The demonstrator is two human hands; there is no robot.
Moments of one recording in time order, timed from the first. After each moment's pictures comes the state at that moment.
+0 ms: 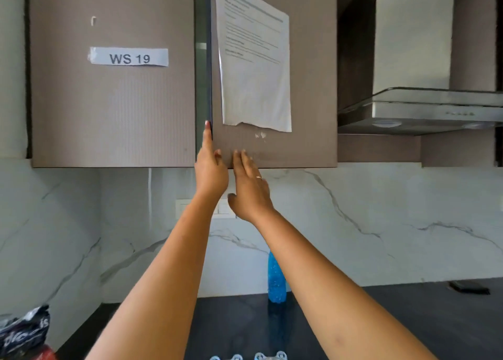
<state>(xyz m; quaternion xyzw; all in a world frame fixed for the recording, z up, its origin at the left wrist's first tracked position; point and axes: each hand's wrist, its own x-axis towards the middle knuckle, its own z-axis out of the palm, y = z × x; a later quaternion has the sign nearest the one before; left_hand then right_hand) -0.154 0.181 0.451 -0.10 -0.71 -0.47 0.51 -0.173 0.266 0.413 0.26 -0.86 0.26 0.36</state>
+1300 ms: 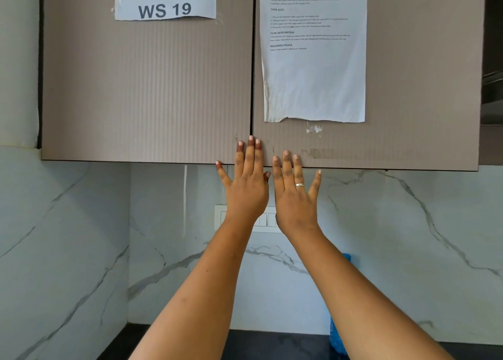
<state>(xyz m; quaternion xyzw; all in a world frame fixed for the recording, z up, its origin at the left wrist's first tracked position) -0.376 0.050 0.410 0.01 -0.82 -0.06 0.56 -0.376 0.158 0.392 0.17 -0.85 0.06 0.50</state>
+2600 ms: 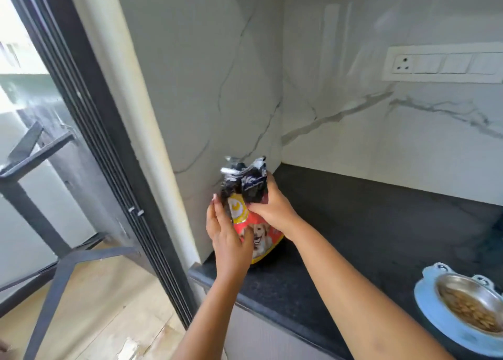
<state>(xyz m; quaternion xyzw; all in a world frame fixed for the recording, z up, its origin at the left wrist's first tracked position) -0.055 -0.178 0.057 0.33 -0.78 -0.35 0.40 -0.166 -0.129 0.115 0.37 -0.73 0.54 -0.19</state>
